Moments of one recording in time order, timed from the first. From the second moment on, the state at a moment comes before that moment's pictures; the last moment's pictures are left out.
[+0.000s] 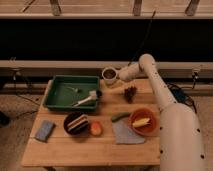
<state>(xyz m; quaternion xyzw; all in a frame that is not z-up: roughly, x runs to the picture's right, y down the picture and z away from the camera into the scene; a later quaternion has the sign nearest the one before) 0.035 -0.041 0.905 -0.24 -0.43 0.11 0.86</state>
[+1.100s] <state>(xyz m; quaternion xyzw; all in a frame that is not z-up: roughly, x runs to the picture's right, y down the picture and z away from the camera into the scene) -0.080 -0.053 0.874 -0.26 -0.49 0.04 0.83</state>
